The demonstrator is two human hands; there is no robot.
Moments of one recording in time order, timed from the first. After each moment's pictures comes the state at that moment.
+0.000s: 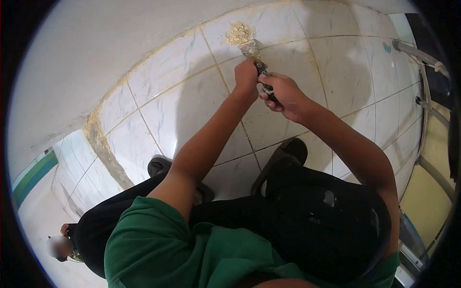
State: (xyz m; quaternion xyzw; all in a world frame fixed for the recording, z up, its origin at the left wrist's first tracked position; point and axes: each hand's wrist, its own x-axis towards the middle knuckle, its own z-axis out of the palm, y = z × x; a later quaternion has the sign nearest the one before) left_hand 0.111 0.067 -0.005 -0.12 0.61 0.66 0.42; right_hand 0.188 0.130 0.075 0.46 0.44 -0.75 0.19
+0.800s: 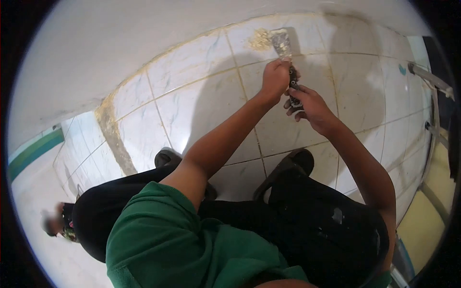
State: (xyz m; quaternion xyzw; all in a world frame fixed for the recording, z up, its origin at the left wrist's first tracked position) left_hand 0.118 0.085 0.007 -0.03 0.56 0.71 0.43; right_hand 0.212 0.153 0.070 0.41 0.54 -0.70 0.21
